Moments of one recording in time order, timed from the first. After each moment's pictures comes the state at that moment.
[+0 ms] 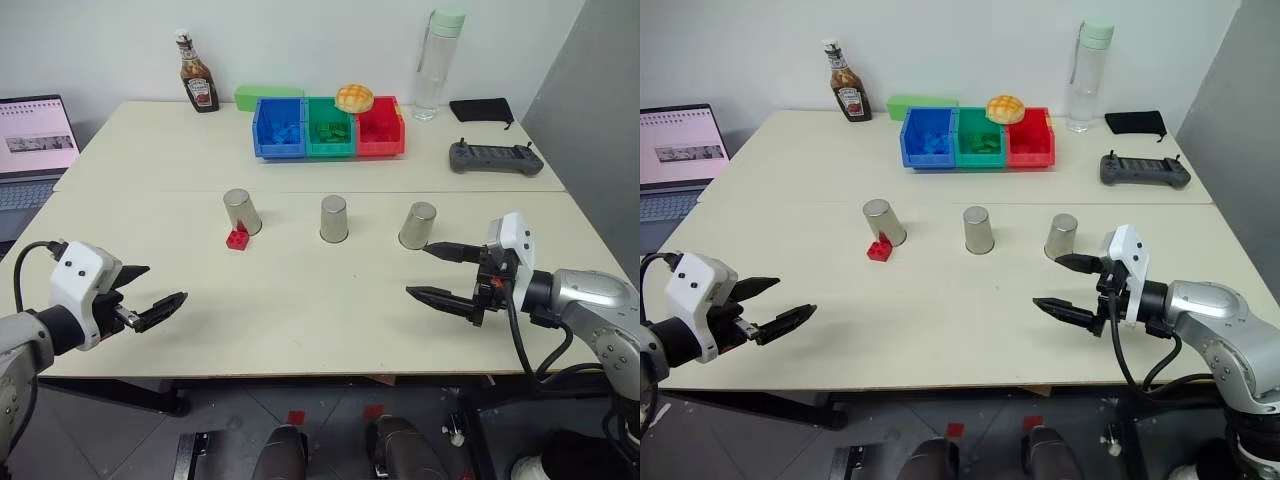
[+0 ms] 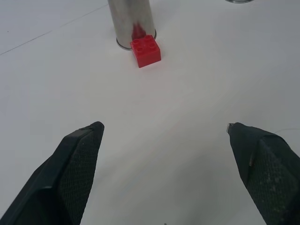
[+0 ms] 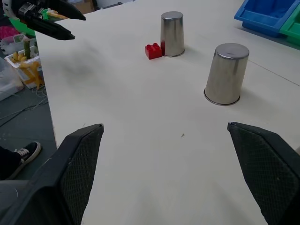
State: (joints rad) left arm 0.14 0.92 0.54 -0.30 -0.47 0.62 -0.81; right arm -0.27 -0.77 -0.10 -0.47 0.69 0.71 0.85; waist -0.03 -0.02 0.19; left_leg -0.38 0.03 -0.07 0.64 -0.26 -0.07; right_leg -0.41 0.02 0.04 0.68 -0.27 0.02
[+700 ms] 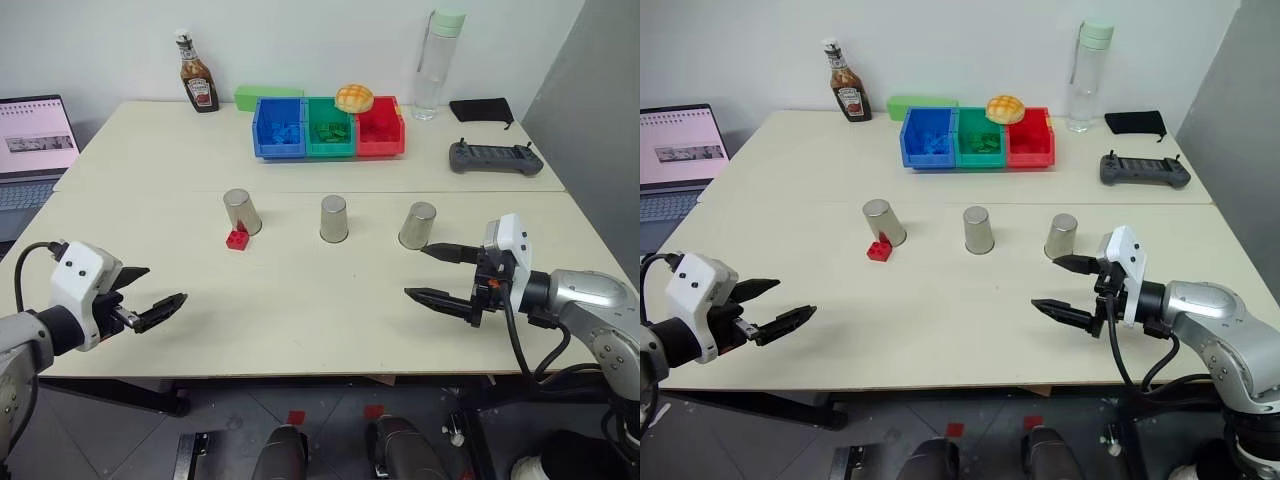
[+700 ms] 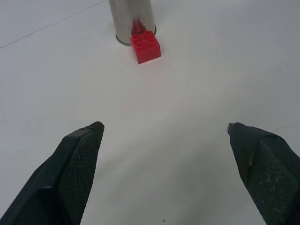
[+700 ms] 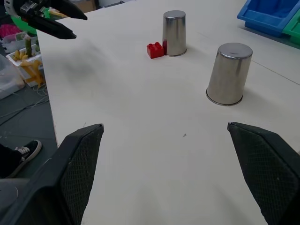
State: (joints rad) left arm 0.14 0.92 0.54 -0.30 -0.48 0.65 -0.82; right arm -0.26 -0.77 -0.08 -0.47 0.68 0.70 0.85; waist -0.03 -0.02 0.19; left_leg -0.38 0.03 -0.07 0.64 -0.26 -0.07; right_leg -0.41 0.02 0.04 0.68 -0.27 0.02
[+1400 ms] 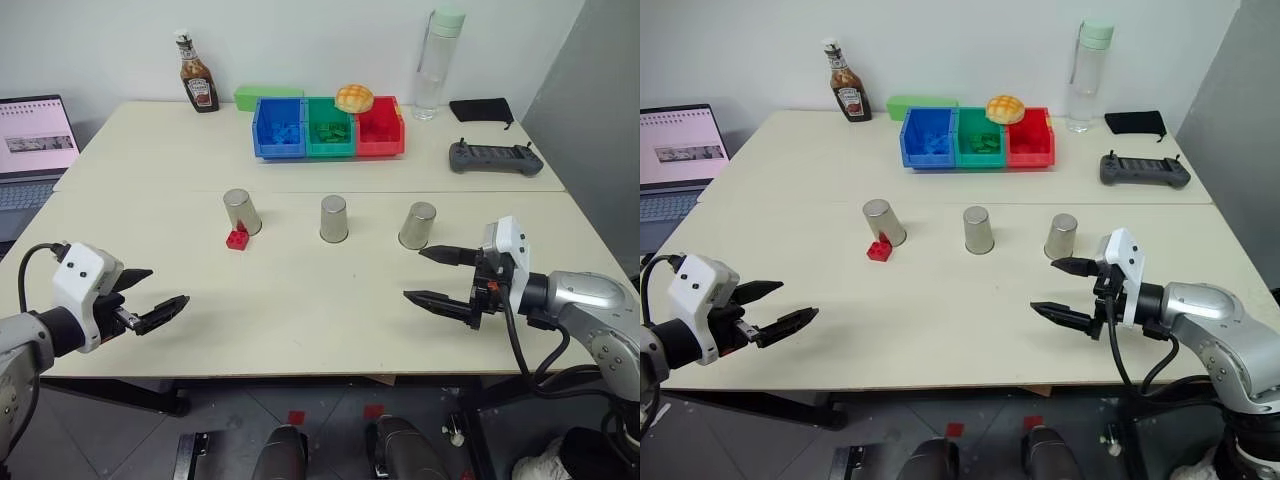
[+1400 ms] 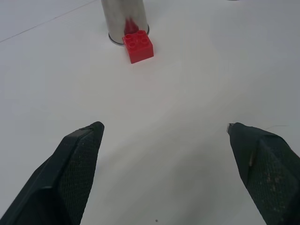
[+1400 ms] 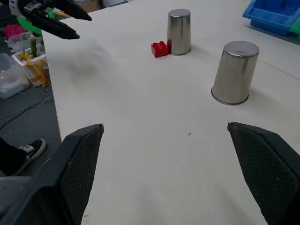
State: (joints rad) left arm 0.14 0.92 0.54 -0.30 -0.49 0.65 -0.84; right arm -0.26 -0.77 -0.08 -0.47 0.68 0.70 0.86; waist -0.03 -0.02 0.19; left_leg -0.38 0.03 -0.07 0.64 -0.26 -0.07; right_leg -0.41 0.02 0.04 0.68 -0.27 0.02
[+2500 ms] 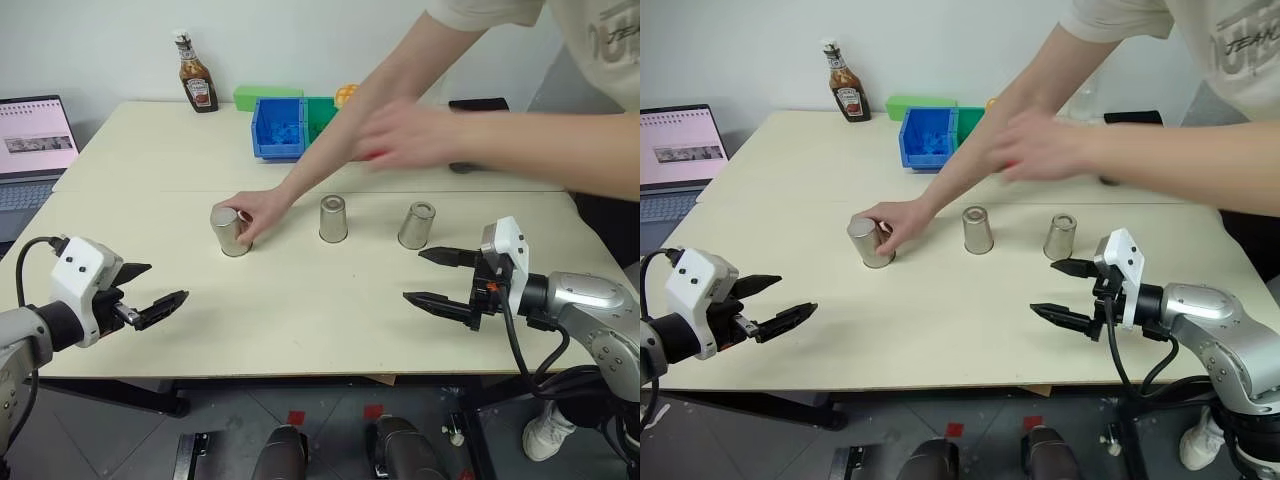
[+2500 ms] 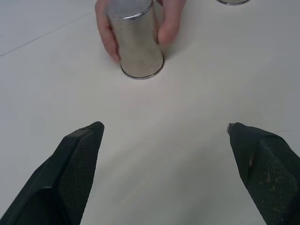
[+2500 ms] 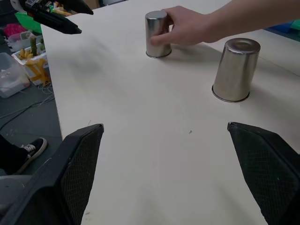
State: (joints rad) left arm 0.12 0.93 0.54 -0.30 -0.47 0.65 -0.84; right arm -0.26 -0.77 -0.08 -0.48 0.68 0.71 0.86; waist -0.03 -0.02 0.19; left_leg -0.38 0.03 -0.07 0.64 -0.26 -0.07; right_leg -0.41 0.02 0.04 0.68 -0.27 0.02
